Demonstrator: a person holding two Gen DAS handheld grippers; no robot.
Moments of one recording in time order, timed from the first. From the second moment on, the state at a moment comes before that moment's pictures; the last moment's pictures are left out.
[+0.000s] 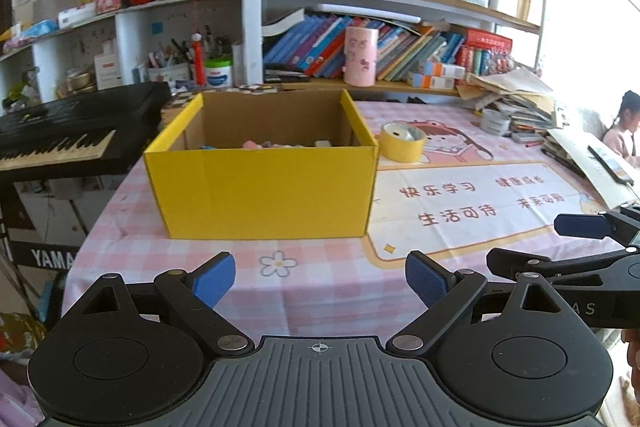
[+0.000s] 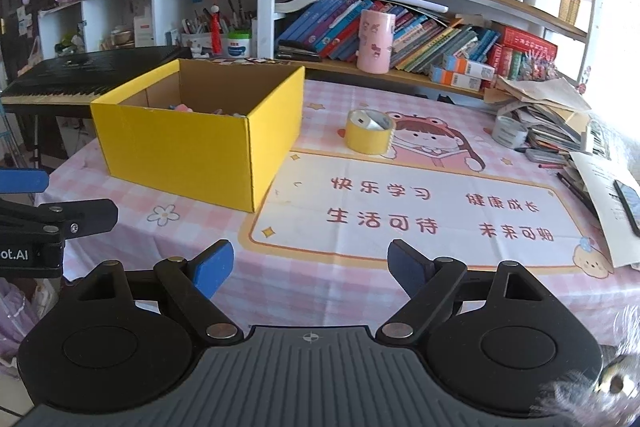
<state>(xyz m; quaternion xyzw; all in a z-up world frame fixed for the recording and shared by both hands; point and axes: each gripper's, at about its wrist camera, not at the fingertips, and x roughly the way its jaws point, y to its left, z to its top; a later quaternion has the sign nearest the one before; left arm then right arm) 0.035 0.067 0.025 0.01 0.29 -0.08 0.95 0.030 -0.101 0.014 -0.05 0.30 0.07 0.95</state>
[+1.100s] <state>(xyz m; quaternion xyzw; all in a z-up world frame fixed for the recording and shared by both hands) 0.077 -0.020 0.017 0.06 0.31 -0.20 0.93 0.038 -0.168 0.007 -0.02 0.33 -0.02 0.94</state>
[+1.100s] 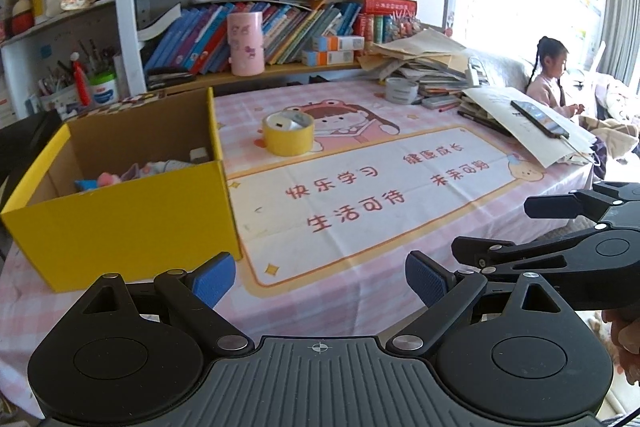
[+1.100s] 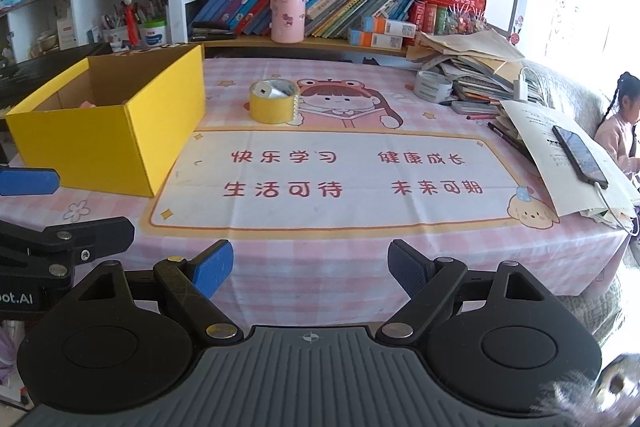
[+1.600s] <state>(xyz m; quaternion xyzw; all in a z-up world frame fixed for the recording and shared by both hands) 0.116 -0.068 0.012 0.05 0.32 -0.19 0.93 0.084 -0.211 0.007 -0.03 0.34 -0.01 0.94</state>
